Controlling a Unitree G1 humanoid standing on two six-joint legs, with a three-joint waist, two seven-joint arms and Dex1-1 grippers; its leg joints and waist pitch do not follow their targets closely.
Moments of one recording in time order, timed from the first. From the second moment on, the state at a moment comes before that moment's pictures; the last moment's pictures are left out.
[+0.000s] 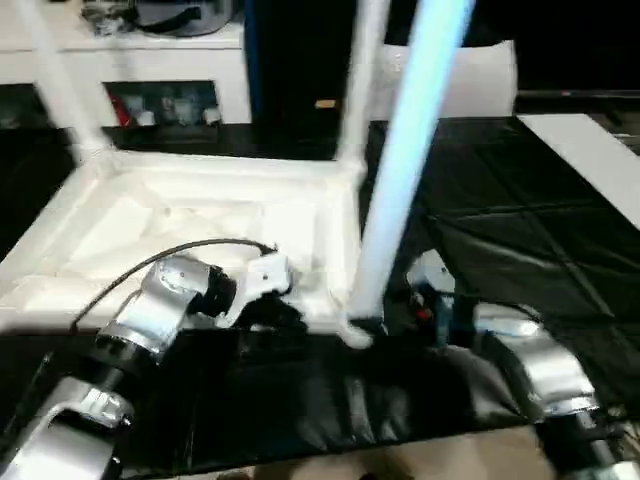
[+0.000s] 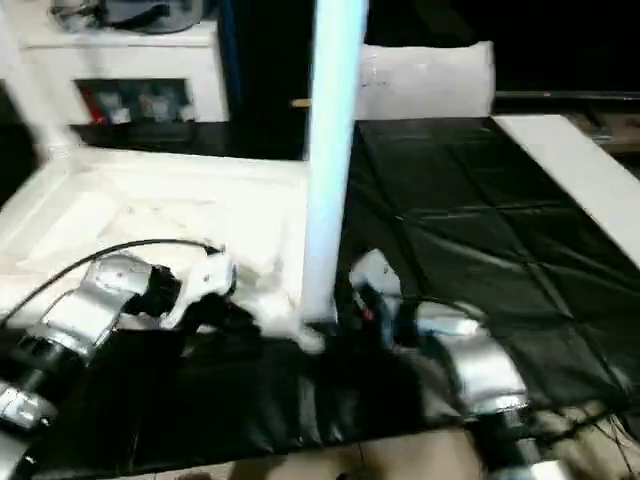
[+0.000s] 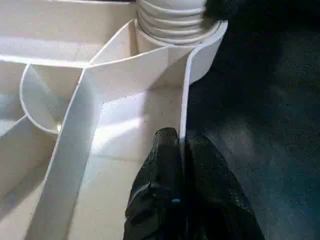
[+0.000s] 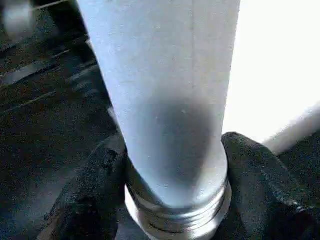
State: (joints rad) left arm -0.52 0.40 -0.31 0.42 0.05 0.23 -1.18; right arm -0.27 -0.25 0.13 0.20 0.17 0.33 0.84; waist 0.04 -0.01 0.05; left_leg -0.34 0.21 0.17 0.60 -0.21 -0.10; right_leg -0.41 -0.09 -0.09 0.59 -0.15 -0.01
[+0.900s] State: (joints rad) left arm -0.52 0.32 -0.28 0.39 0.07 0.26 -0.99; right arm -0.31 -0.22 0.08 0.15 0.13 0.29 0.68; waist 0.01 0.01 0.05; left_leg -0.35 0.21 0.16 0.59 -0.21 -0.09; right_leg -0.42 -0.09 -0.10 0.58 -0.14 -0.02
